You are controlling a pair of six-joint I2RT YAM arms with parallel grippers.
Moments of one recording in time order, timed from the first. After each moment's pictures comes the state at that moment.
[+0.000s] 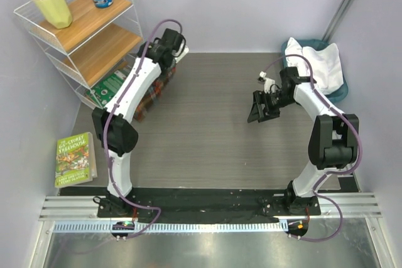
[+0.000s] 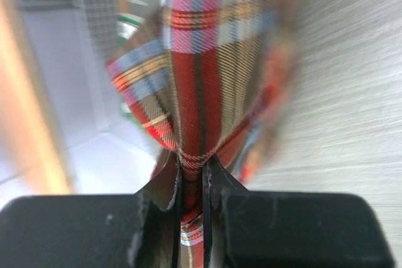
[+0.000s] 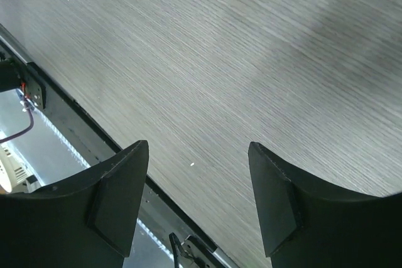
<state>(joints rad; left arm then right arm) -0.42 2.05 2.19 -1.19 -0.46 0.35 0.04 1.71 1.29 -0.90 -0.68 -0.19</state>
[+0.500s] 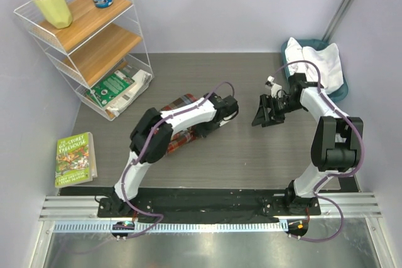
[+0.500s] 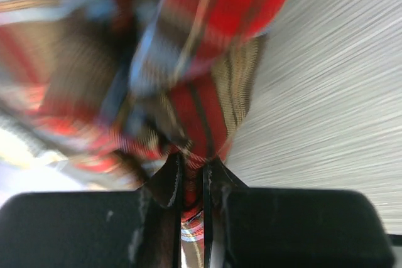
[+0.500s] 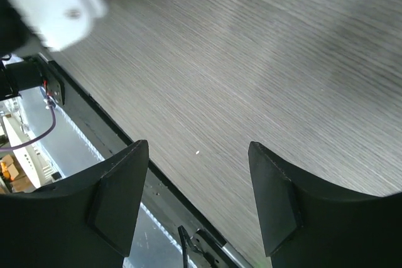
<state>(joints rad) -0.88 2.15 1.76 -1.16 -0.38 0.10 -0.05 1.68 1.20 -0.91 -0.76 -0.22</state>
